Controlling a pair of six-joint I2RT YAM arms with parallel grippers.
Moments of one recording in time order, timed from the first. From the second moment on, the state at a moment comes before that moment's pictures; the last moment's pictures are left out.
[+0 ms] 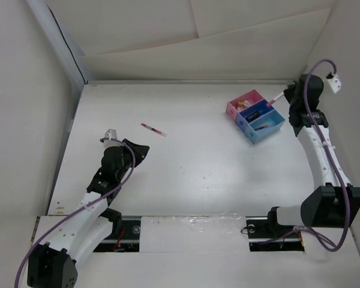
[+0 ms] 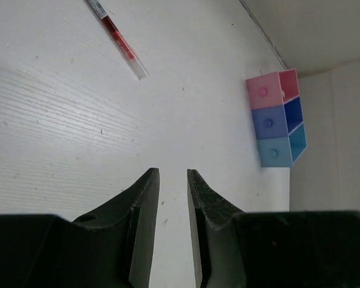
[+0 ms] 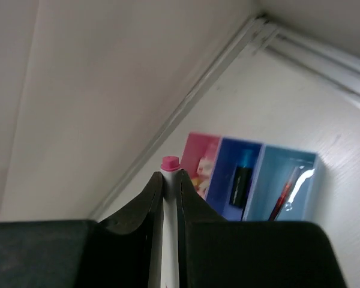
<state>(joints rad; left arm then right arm) -0.33 0.73 0.37 0.01 -0.03 -0.96 0.02 1.36 1.29 -0.22 0.38 0.79</state>
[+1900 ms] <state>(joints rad) -0.33 1.29 0.72 -0.02 -0.33 -0.95 0.04 1.40 1.16 -0.21 0.33 0.89</state>
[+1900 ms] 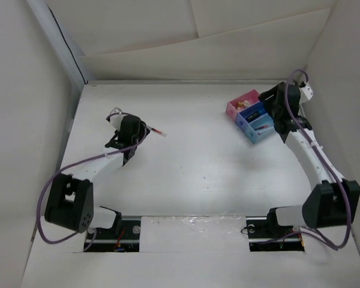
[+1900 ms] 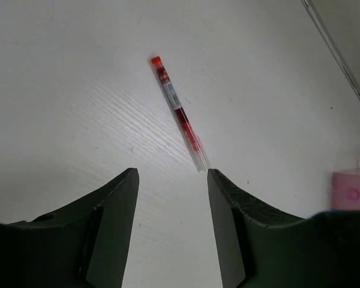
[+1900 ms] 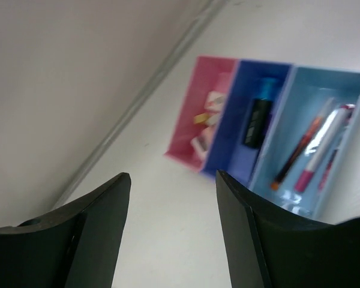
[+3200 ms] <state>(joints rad) -0.33 1.99 1.33 -0.31 -0.51 -0.96 0.48 1.15 0.91 -0.10 0.25 0.72</state>
